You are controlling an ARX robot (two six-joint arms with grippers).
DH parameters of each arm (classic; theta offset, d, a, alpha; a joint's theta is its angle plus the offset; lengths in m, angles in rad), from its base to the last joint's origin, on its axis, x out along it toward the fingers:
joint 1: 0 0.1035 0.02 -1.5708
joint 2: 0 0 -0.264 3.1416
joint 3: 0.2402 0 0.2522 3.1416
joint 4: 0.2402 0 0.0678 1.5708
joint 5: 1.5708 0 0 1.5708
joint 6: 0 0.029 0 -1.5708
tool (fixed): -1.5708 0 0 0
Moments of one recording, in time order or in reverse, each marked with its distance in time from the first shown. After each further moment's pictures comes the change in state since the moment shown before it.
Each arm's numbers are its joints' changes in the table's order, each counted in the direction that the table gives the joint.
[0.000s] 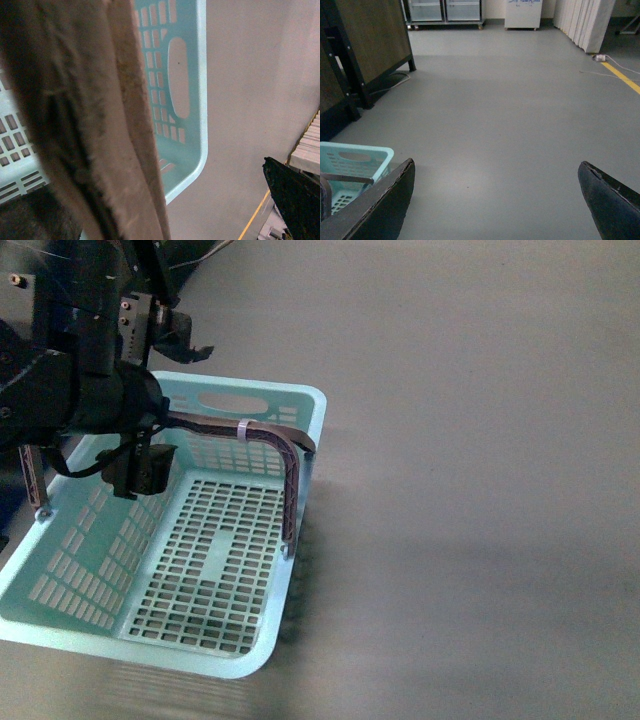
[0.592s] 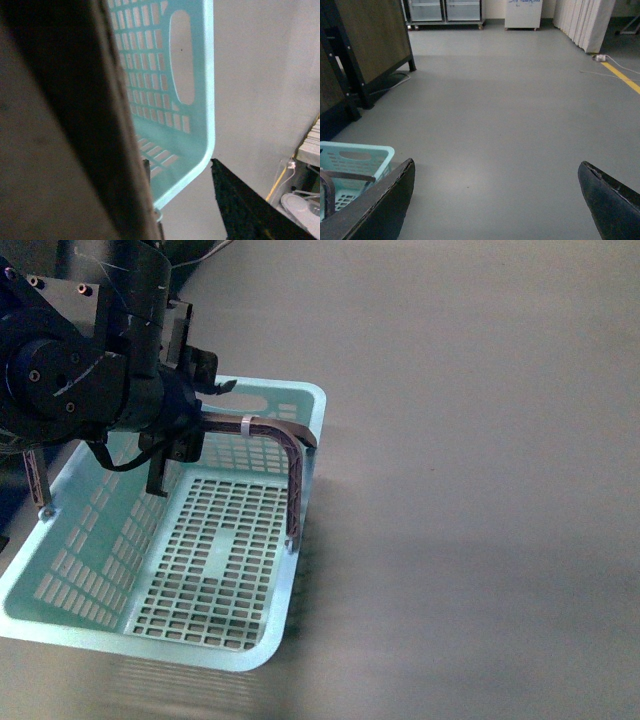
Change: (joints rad) left arm -0.037 0.079 0.102 0.048 0.003 -0.019; right arm 0.000 0.000 0.000 0.000 0.000 0.000
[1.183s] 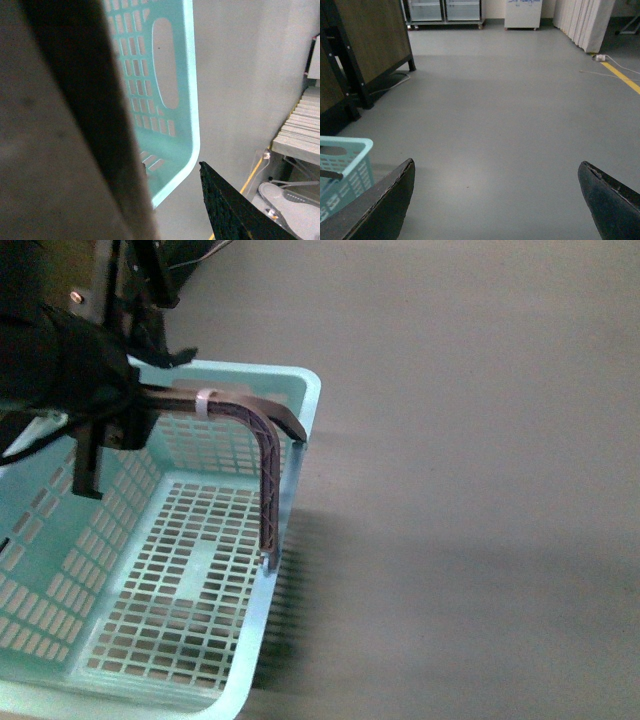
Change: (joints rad) left arm -0.008 -0.441 -0.287 0.098 -0.005 -0.011; right arm 0.000 0.000 0.000 0.000 0.000 0.000
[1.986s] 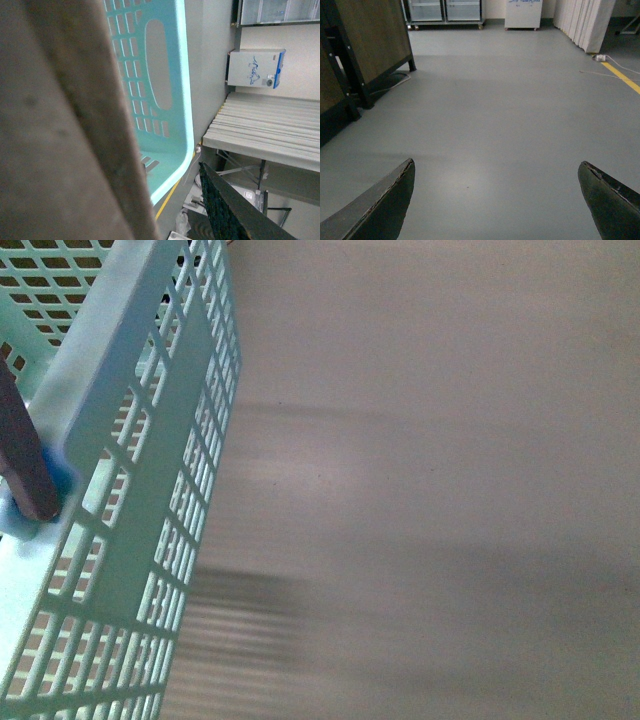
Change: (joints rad) left arm 0.036 -0.884 -0.042 0.593 0.006 -0.010; right arm 0.000 0.000 0.000 0.000 0.000 0.000
